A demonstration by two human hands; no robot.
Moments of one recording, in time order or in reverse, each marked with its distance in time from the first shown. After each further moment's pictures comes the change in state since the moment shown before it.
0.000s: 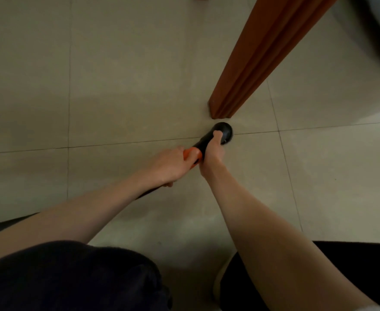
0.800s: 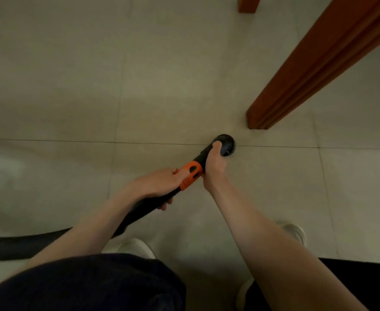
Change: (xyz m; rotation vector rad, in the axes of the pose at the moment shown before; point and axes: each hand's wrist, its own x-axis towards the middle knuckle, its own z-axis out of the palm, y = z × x) left_hand -0.056 -0.075 -0.023 -0.418 -0.289 -0.287; right_hand -0.025 0.049 0.046 -0.181 -0.089 0.038
